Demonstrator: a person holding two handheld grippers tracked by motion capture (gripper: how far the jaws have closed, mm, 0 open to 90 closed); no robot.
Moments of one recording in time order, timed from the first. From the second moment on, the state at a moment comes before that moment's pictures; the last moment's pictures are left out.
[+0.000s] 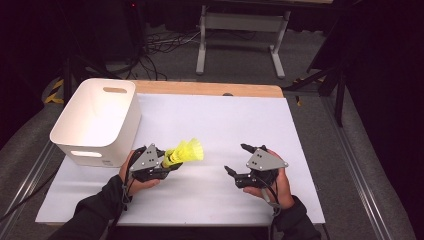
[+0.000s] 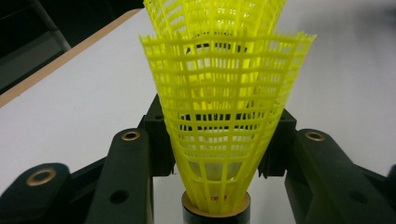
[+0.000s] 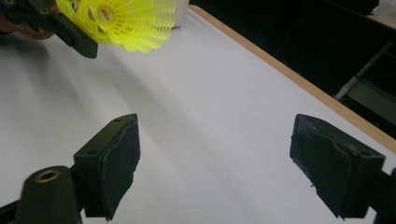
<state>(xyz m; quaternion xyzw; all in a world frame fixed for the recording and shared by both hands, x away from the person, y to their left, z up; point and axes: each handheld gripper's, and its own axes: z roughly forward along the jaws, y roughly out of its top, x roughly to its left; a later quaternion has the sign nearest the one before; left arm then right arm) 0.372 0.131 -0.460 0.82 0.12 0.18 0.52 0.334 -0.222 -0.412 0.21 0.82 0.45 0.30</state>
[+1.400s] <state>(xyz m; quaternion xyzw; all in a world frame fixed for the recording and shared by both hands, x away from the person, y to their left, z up) 0.363 0.150 -0.441 0.80 0.12 0.20 0.55 0.333 -0.232 -0.435 0.23 0.81 0.45 0.29</state>
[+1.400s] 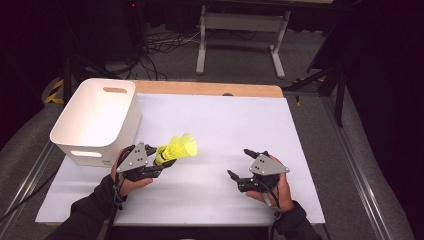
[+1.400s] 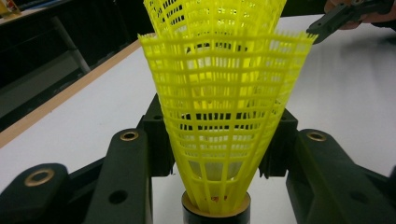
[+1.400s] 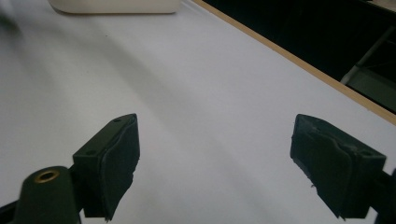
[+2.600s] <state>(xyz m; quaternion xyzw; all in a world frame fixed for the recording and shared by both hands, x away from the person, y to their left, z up) 0.357 0.170 -0.426 0.78 0.13 0.22 0.57 0.333 -0.230 -0.436 0.23 0.82 0.44 0.30</state>
